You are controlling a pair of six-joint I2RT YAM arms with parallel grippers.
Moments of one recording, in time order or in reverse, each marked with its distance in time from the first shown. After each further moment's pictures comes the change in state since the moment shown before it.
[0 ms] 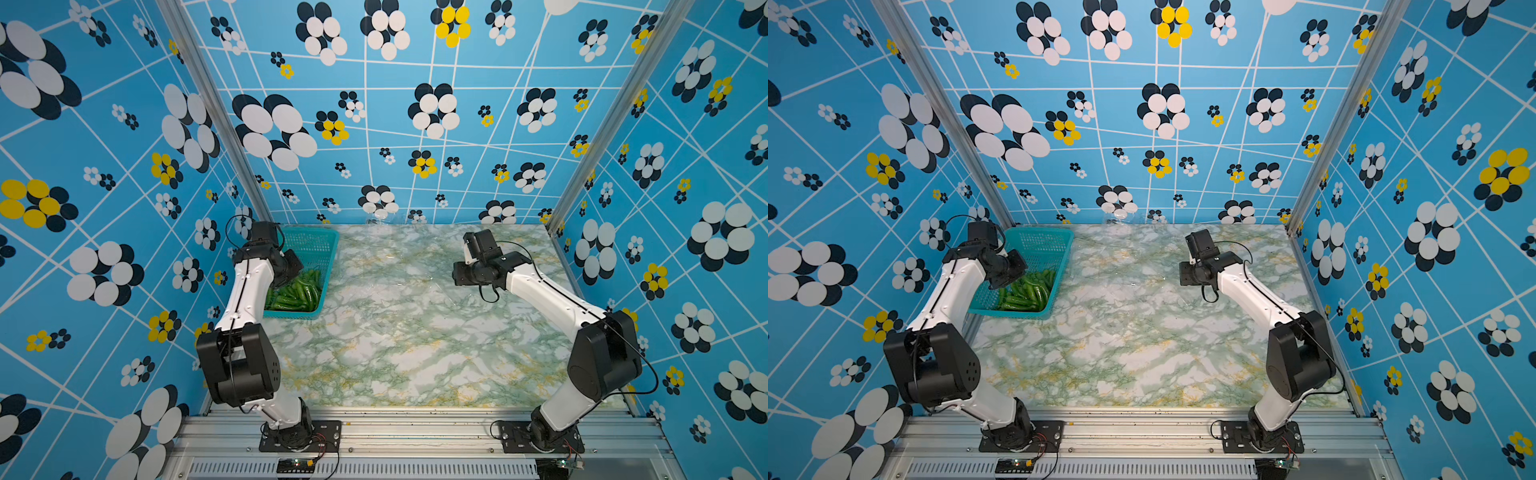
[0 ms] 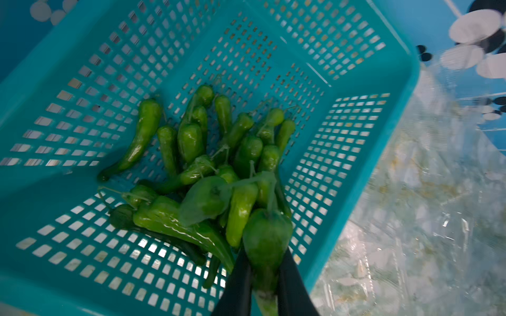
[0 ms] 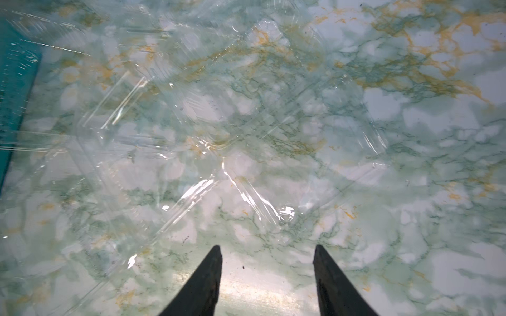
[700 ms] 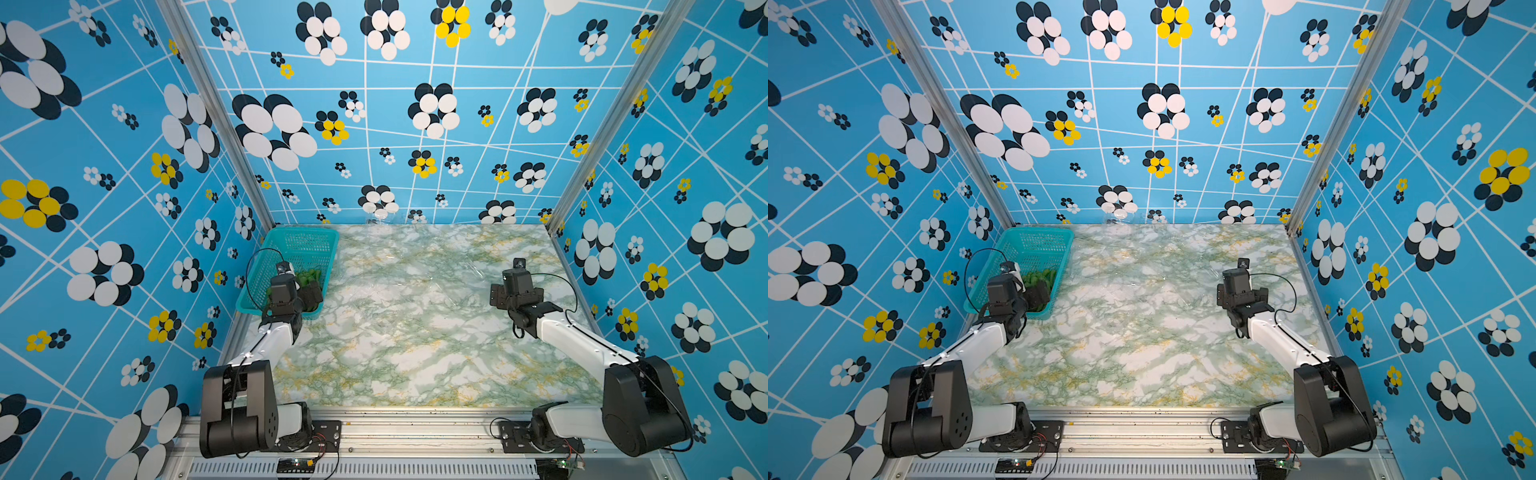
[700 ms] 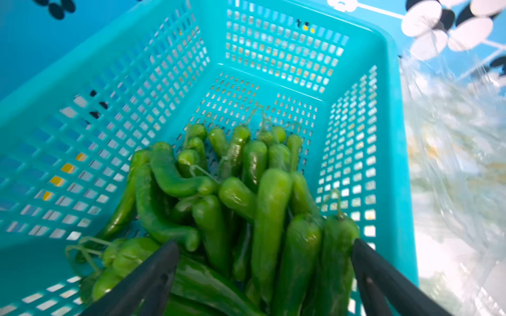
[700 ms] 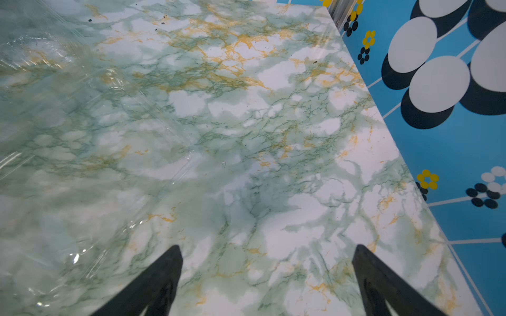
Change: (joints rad) left arm -0.159 -0.325 -0.809 1.023 -0.172 0.272; right arm -0.165 -0.301 -0.593 0.516 0.402 -0.138
